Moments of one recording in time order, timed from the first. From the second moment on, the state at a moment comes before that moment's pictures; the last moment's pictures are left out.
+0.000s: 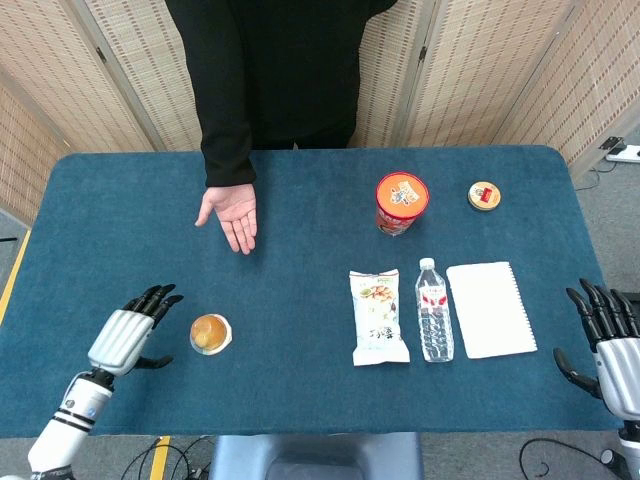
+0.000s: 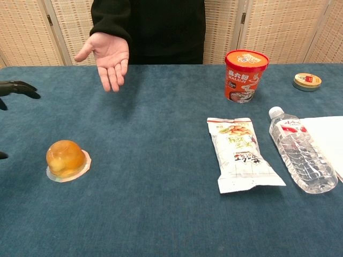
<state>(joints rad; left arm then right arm) -0.36 -1.22 -0.08 -1.72 1.47 1.14 0.23 0.00 -1.05 0.03 -1.62 -1.63 1.66 0.05</state>
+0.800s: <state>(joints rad) -0.50 -1.42 -0.09 -1.58 1.34 1.00 0.34 -0.06 -1.02 0.03 -1.58 -1.68 1.79 0.21</state>
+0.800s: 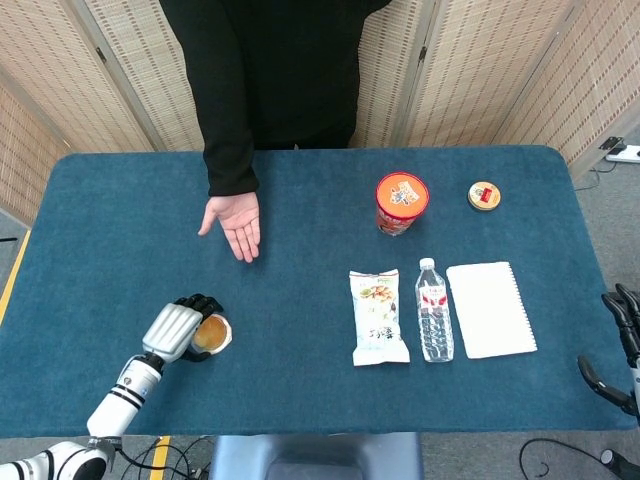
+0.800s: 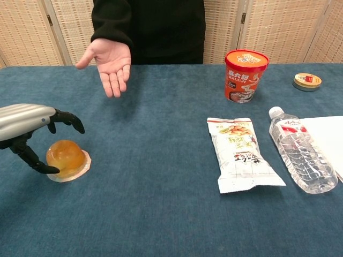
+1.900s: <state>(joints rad) -0.52 -1.35 -0.11 -1.64 1.34 1.07 0.28 -0.09 -1.03 0.04 -1.56 -1.71 1.85 0.23</state>
